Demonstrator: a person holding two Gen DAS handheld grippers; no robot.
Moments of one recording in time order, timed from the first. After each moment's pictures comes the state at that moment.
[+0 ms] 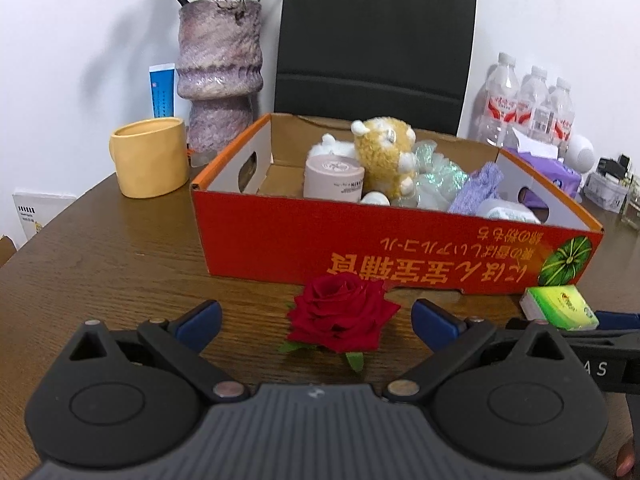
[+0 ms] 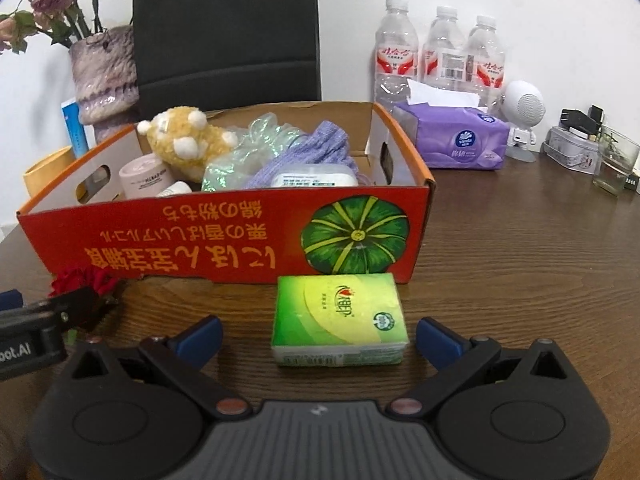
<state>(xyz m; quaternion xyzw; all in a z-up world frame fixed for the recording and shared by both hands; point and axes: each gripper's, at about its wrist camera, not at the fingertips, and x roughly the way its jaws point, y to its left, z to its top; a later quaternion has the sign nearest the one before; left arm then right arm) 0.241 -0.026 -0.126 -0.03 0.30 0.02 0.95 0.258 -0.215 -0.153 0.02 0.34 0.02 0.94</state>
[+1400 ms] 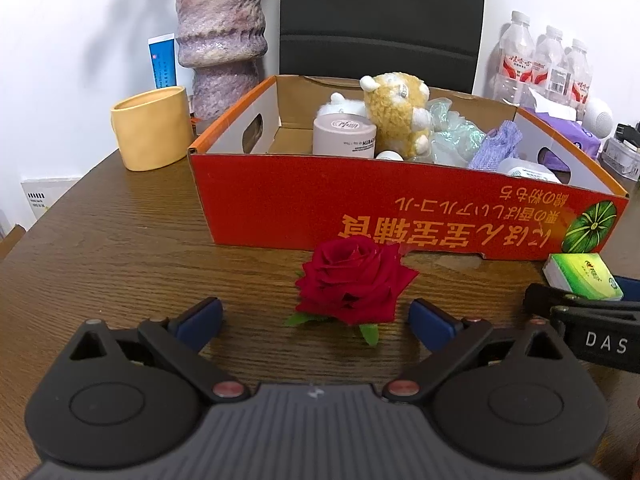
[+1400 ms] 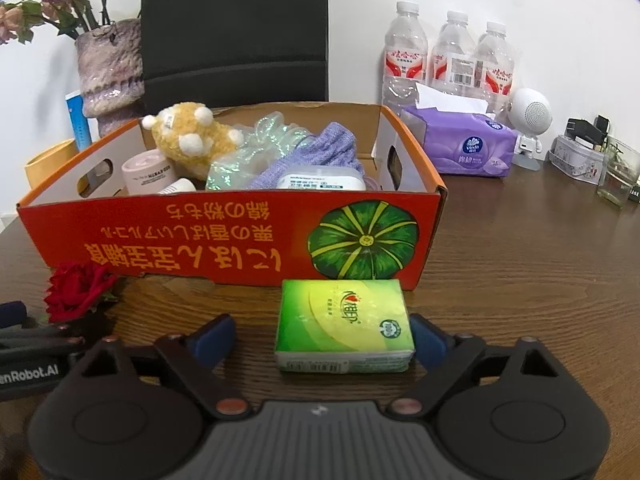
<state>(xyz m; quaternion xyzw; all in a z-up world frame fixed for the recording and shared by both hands) 0.249 -0.029 -0.136 -0.01 0.35 0.04 0.94 0.260 -0.210 -0.154 0.01 0.33 0.03 0.94</state>
